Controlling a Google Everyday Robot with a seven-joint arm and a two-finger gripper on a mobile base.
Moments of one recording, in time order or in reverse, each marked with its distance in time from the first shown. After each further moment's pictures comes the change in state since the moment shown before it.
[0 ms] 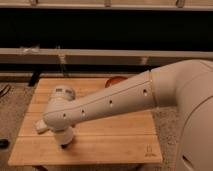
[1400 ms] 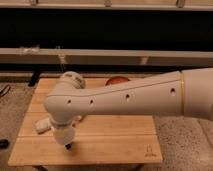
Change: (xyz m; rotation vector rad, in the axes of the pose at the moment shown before) arm -0.002 0.002 -0.073 -0.063 -0.057 0.051
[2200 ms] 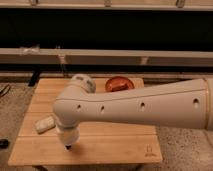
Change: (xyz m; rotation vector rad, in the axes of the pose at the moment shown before) arm 0.014 0.015 -0.016 0.029 -0.017 0.002
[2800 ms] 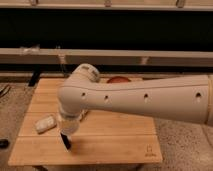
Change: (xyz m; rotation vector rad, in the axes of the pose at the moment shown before) arm 0.009 -0.033 -0.019 0.060 -0.027 0.091
